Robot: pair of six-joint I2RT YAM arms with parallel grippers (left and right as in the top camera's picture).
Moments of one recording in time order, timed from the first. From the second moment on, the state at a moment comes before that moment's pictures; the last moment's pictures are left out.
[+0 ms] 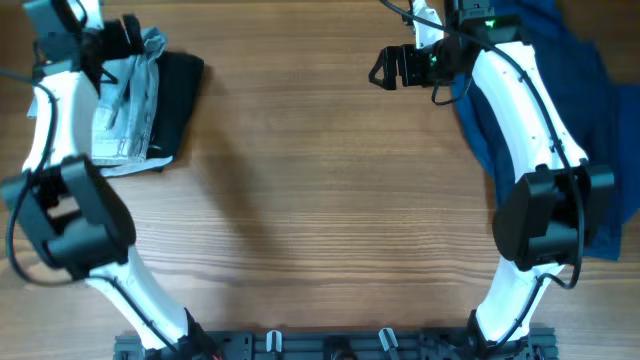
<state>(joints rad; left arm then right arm) 0.31 2.10 1.70 -0.25 0.18 0.12 0.15 2.04 1.87 -0.99 -0.42 -0.01</state>
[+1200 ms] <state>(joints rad) 0.25 1.52 1.70 -0.72 0.18 0.06 0.13 1.28 2.07 -0.93 0.14 -0.01</state>
